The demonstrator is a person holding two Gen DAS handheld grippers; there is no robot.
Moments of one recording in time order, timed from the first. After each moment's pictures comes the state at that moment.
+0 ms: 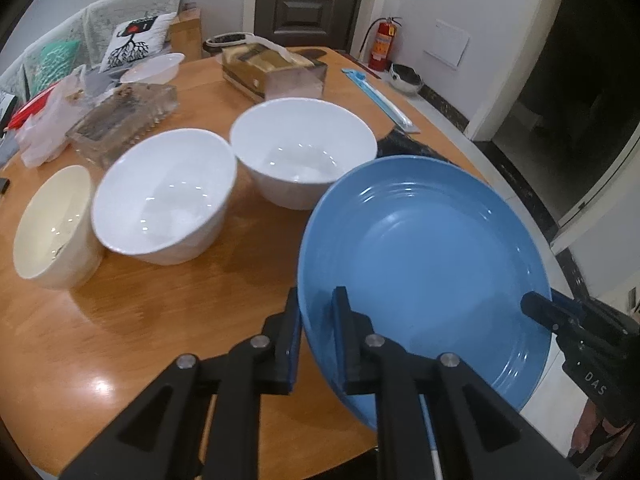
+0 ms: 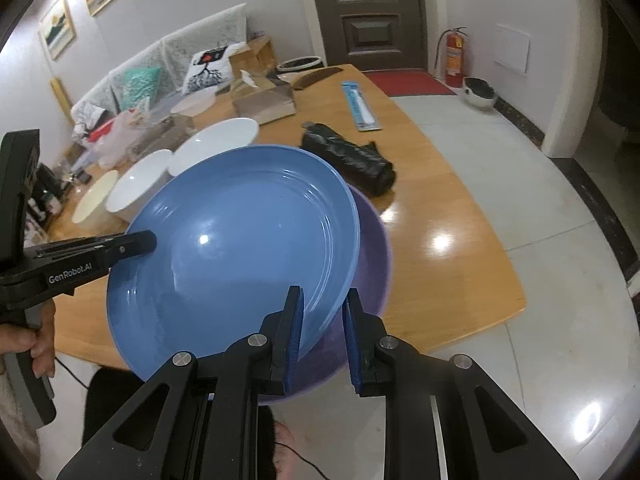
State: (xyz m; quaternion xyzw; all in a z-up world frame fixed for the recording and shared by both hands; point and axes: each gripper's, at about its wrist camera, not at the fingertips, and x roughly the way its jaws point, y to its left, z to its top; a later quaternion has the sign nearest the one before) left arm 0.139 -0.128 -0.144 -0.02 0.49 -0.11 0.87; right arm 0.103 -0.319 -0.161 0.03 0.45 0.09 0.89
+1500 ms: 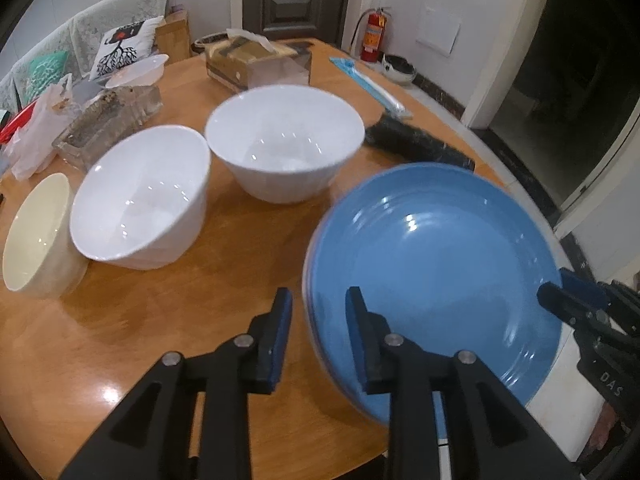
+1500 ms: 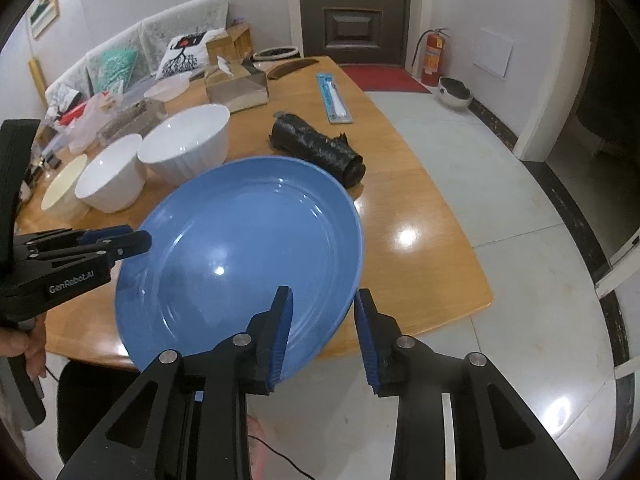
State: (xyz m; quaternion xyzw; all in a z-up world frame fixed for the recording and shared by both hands) left arm 0.145 -0.135 -0.154 0.00 0.48 -0.12 0.87; right arm 0.106 -0.312 -0.155 -0.02 0.46 0.04 0.89
